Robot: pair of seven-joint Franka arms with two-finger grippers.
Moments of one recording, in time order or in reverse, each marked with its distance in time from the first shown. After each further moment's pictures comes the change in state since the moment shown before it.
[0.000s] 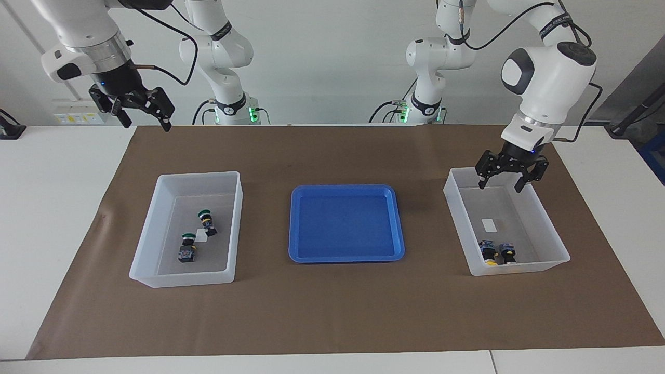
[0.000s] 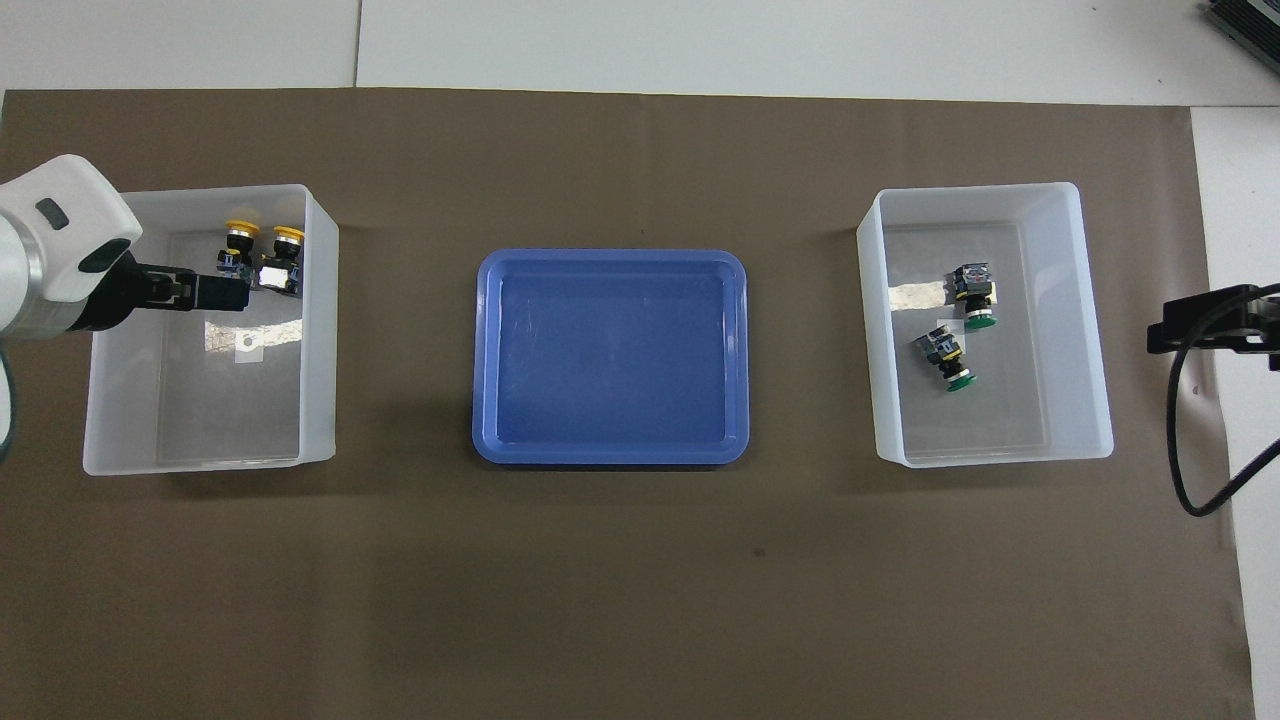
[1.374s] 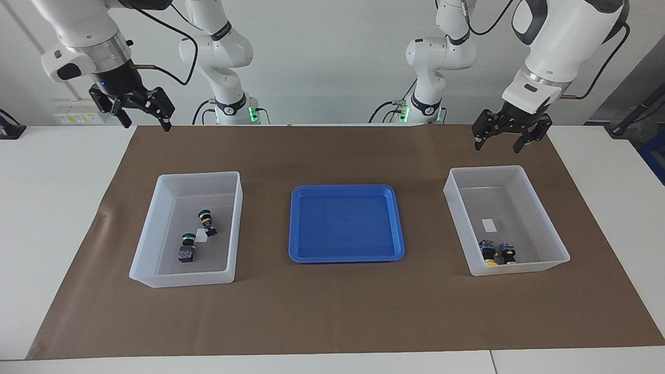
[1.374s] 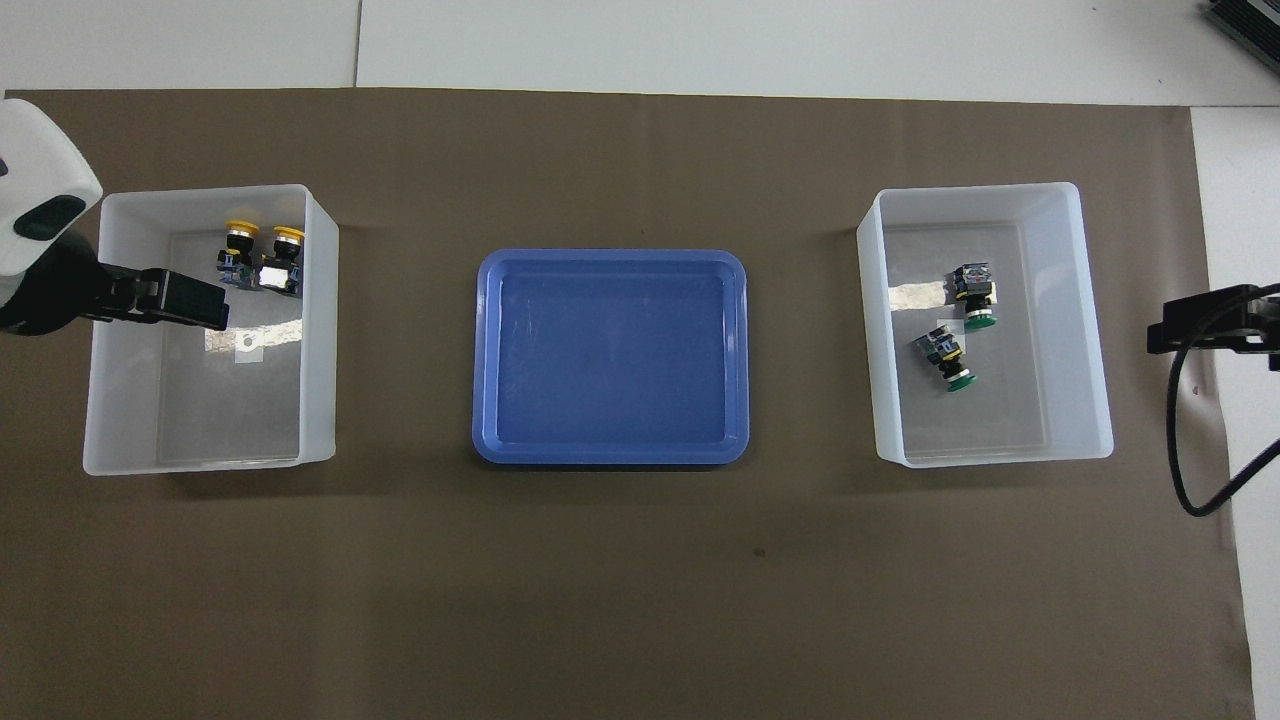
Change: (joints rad) left arm -0.052 0.024 -0.013 0.283 0.039 -0.423 -0.115; right arm 0.000 0.000 0.000 0.000 0.000 0.000 0.000
